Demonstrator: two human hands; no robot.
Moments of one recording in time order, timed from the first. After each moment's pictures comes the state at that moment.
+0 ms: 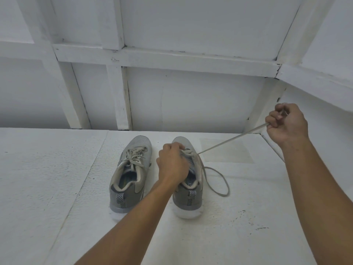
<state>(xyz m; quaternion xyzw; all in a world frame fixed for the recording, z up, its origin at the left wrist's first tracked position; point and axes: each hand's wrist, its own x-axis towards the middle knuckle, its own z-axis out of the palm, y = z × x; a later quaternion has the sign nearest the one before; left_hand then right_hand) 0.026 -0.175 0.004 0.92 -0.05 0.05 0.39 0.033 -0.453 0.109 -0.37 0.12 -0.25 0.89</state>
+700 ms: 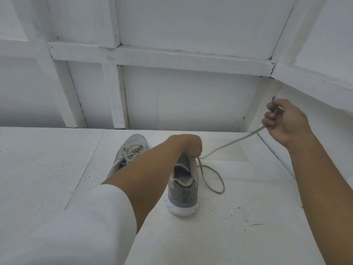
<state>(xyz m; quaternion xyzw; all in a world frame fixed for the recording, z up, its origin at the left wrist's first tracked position) 0.093 -0.223 0.049 0.93 -0.31 -0.20 0.10 0.014 -0.452 0.124 -0.52 0.12 -0.21 0.82</state>
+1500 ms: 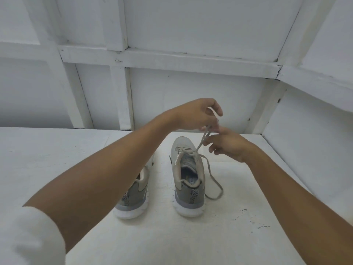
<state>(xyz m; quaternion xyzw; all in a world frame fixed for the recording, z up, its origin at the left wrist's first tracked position) 0.062 -0.177 0.143 0.80 -0.37 -0.16 0.45 0.030 -0.346 0.072 -0.81 0.03 0.09 0.58</state>
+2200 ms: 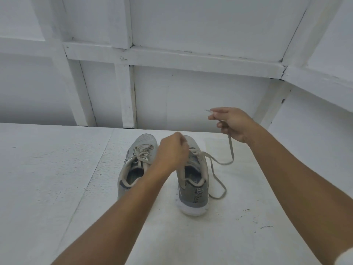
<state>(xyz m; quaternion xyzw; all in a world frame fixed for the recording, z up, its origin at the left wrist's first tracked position) 0.029 -0.144 0.045 0.91 -0.10 0.02 0.39 0.066 -0.346 0.103 -0.76 0.09 -0.01 0.64</state>
